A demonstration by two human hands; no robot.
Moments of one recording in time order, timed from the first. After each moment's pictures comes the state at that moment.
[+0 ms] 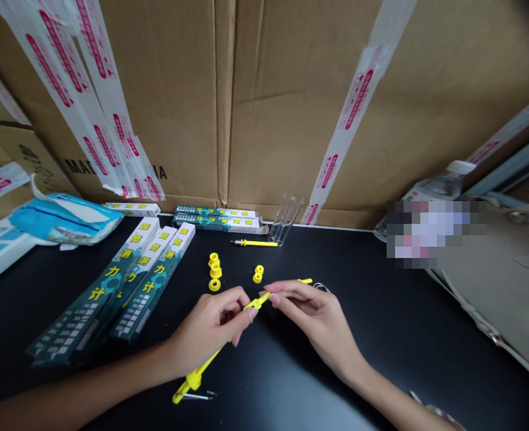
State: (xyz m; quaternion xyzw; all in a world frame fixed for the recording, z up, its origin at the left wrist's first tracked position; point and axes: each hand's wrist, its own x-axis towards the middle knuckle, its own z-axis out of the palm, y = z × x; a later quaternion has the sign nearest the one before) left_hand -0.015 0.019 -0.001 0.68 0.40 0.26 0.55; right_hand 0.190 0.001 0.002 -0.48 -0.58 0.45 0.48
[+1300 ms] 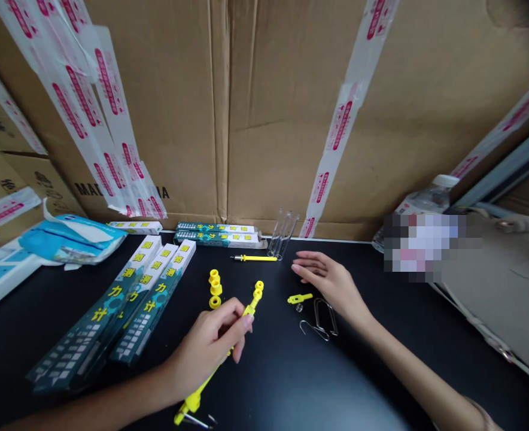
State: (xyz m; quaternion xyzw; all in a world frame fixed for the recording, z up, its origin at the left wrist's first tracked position) left_hand -0.013 0.018 -0.001 0.65 0.42 0.30 0.55; right_hand 0.255 0.077 -0.014 -0.58 -0.57 0.36 0.46
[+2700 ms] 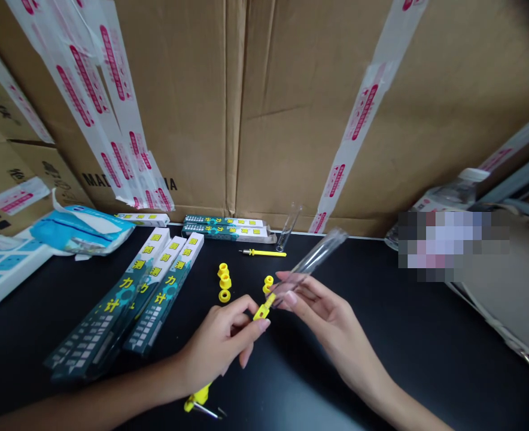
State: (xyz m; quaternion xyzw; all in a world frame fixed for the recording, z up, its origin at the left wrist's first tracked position) left_hand -0.017 0.017 0.001 0.64 0.43 0.25 0.59; right_hand 0.179 0.006 0.020 -0.44 -0.51 0.54 0.50
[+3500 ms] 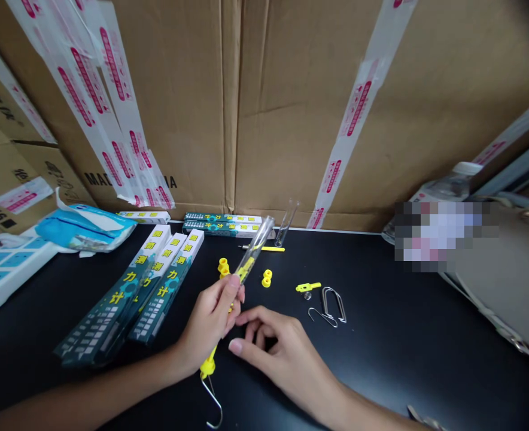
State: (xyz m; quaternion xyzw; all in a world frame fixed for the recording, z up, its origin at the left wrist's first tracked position) left_hand -0.013 0.021 -0.002 0.53 0.47 0.43 0.56; right_hand 0.135 -0.019 0.002 -0.48 -0.62 0.52 0.33
